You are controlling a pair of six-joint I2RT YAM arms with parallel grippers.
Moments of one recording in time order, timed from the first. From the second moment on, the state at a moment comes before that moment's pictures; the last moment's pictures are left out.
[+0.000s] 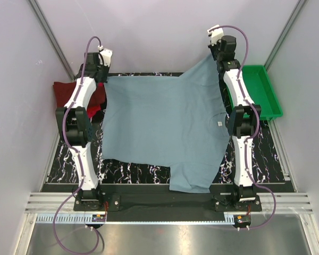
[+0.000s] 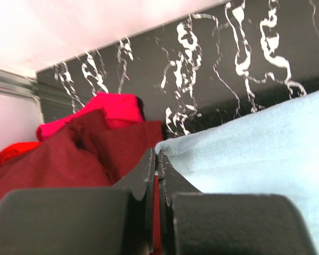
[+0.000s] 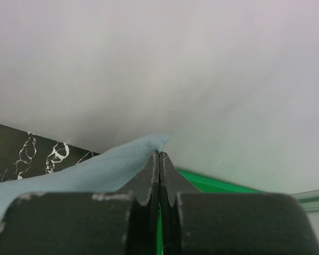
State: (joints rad) left arm 0.02 2.15 1.96 -0.41 0.05 0.33; right arm 0.10 2.50 2.53 -0.22 0.03 -0.43
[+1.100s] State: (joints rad) left arm 0.06 2.18 2.09 -0.52 0.05 0.39; right arm 0.10 2.44 2.54 -0.32 -0.01 -0.40
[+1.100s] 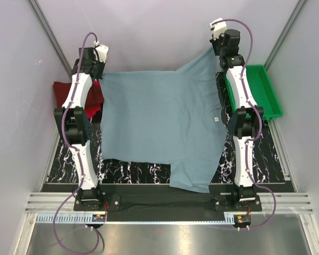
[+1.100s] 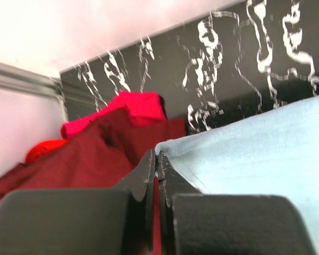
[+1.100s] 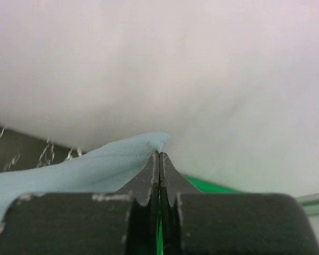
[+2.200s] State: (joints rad) left arm 0.06 2.19 2.01 -0.52 0.04 0.42; right arm 0.10 2.39 2.27 -0.28 0.02 -0.40
